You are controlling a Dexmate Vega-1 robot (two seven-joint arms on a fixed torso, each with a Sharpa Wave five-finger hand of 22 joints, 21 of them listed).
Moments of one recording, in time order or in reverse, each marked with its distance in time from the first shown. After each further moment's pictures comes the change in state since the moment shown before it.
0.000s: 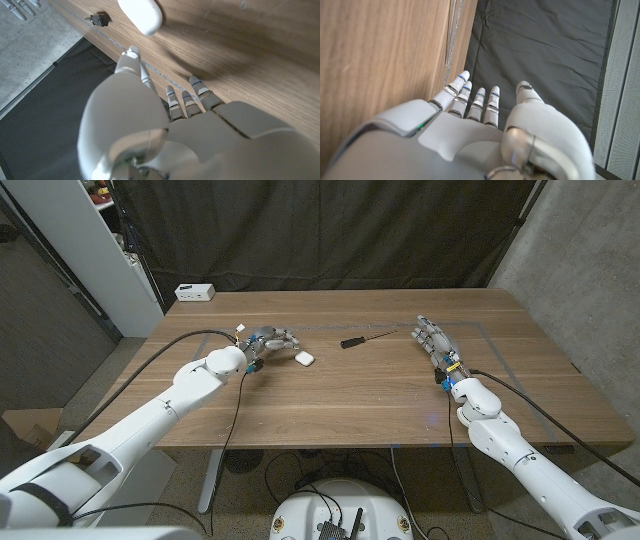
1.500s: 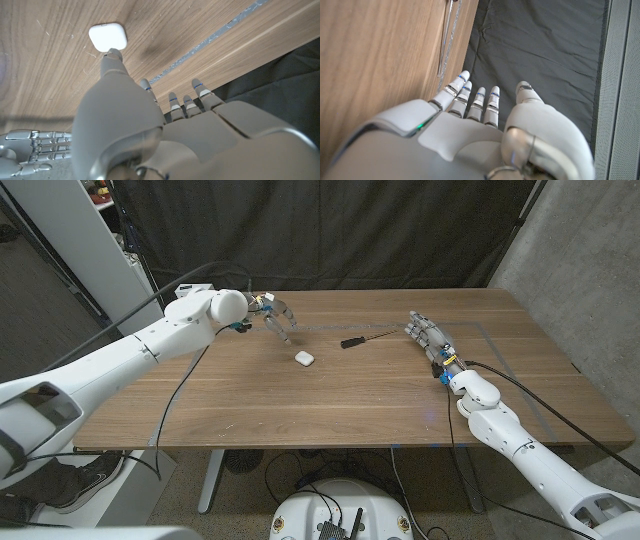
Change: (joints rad) left arm -0.336 0.215 0.258 -0.302 0.730 0.104 -0.532; left_hand -0.062 -0.020 -0.177 0.057 0.144 -0.044 -0.051 -0.199 -0.195 -0.102 0.009 -0.024 0.002 -0.074 0.008 -0.003 0.002 -0.061 0.021 -0.019 0.000; right arm 0.052 -0.016 -0.025 0.019 -0.001 -0.030 0.069; right_hand -0.003 0.003 0.000 0.000 0.000 0.000 0.000 0.000 0.000 0.009 0.001 0.000 0.000 0.000 0.000 0.000 0.000 0.000 0.000 0.000 0.000
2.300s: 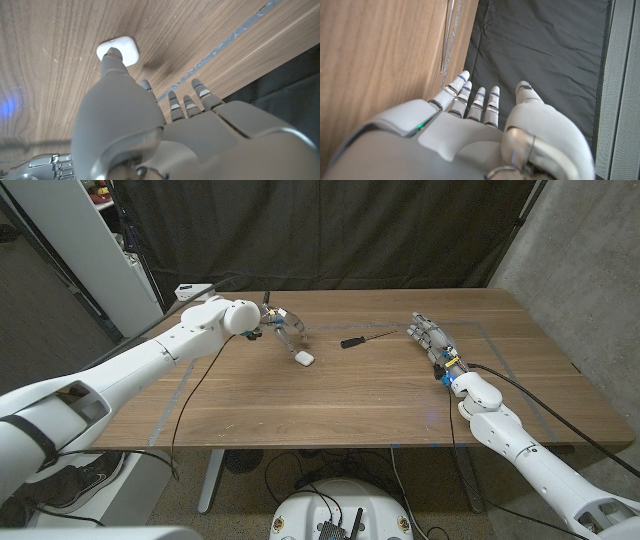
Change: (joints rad) left arm -0.021 -0.110 0.035 0.197 0.108 -0.212 0.020; left_hand 0.016 0.006 -0.015 -0.001 0.007 0.004 0.004 -0.015 -0.017 0.014 -0.003 0.004 0.000 0.004 -0.004 0.000 0.000 0.000 0.000 0.000 0.000; right arm -0.024 -0.003 0.014 -0.017 0.013 -0.002 -0.020; right_hand 0.000 0.000 0.004 -0.004 0.000 0.000 0.000 0.000 0.000 0.000 0.000 0.000 0.000 0.000 0.000 0.000 0.000 0.000 0.000 0.000 0.000
